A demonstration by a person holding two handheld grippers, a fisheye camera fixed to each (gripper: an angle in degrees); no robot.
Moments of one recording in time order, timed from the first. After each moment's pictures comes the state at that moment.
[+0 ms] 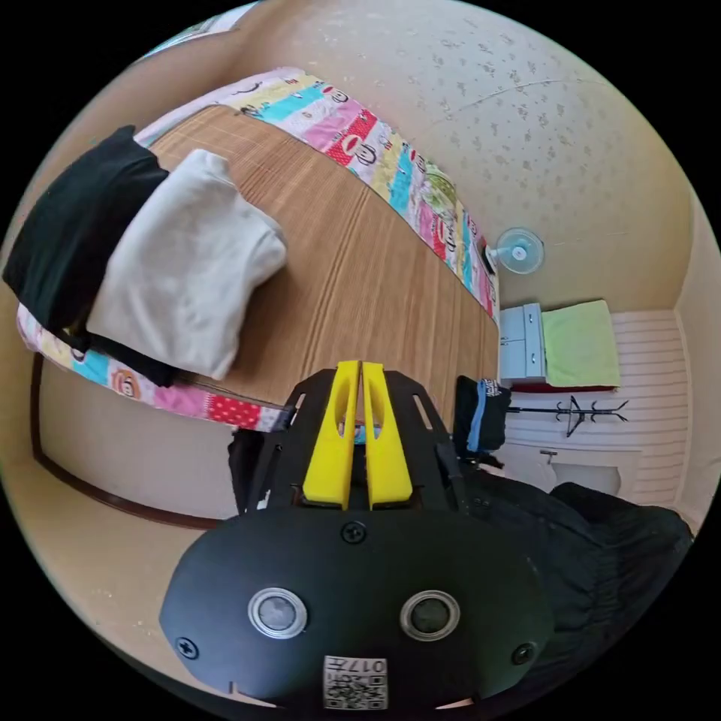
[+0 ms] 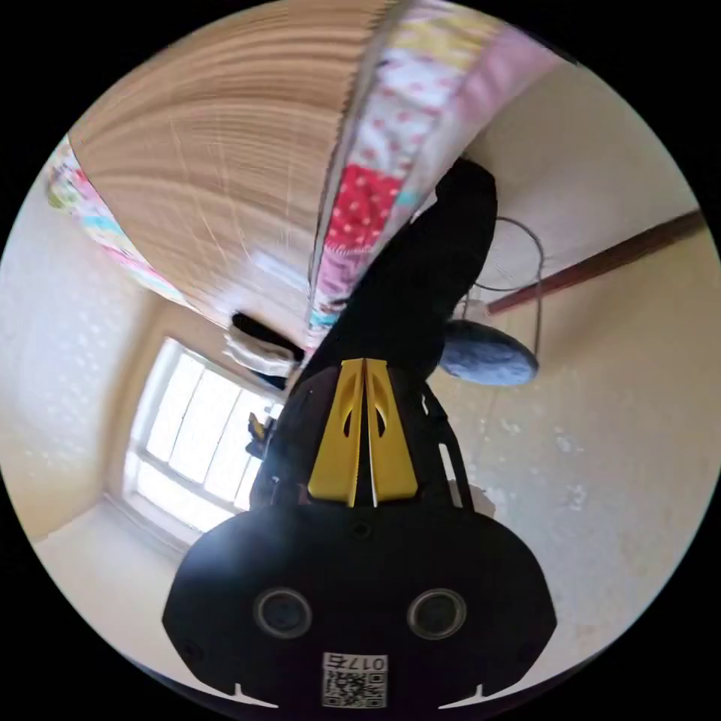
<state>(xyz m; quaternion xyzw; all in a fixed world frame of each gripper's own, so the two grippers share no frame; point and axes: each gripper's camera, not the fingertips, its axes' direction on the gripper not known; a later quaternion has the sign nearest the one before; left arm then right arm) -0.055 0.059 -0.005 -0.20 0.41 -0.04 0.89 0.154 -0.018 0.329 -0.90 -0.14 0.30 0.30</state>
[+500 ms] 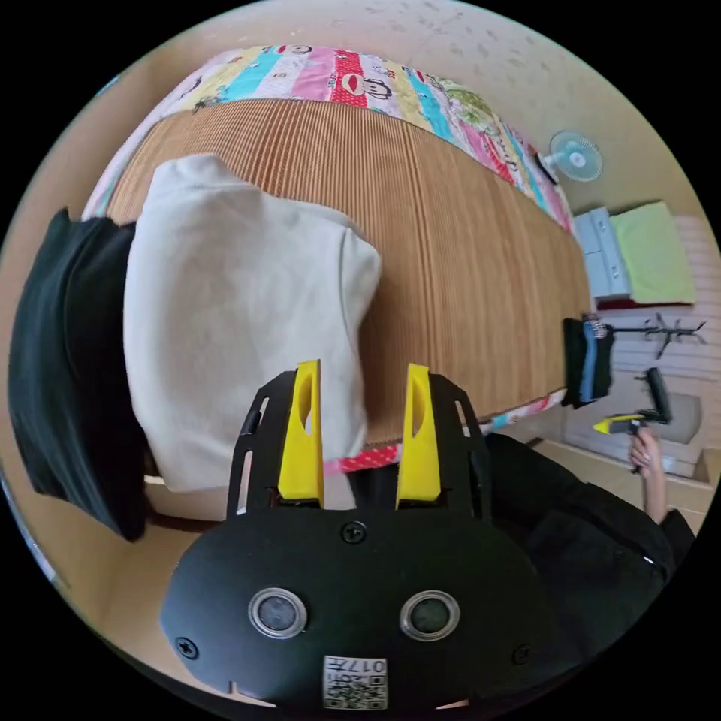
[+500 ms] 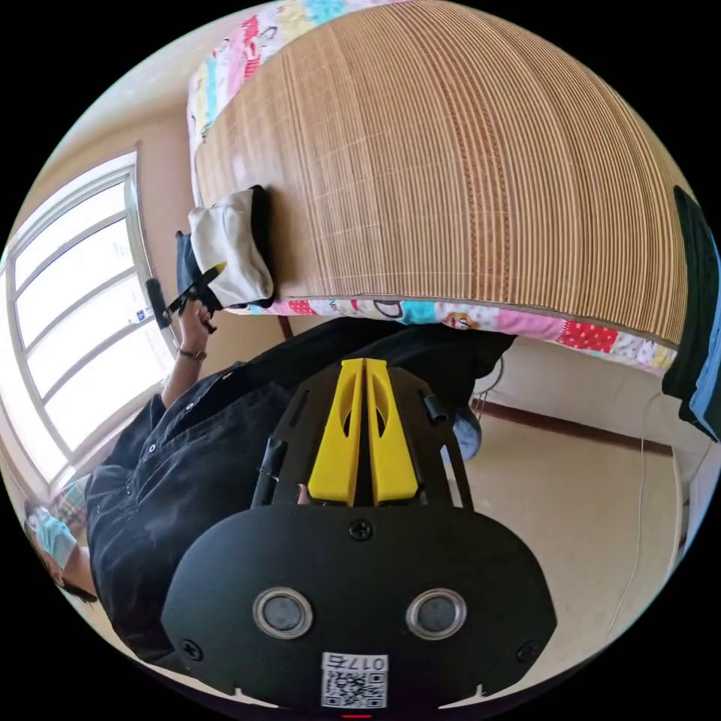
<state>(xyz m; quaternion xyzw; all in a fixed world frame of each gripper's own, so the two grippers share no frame) -0.001 0.007 0.161 -0.25 0.26 0.17 0.92 -0.051 -0.147 0.221 -0.83 -0.28 -0.02 0.48</state>
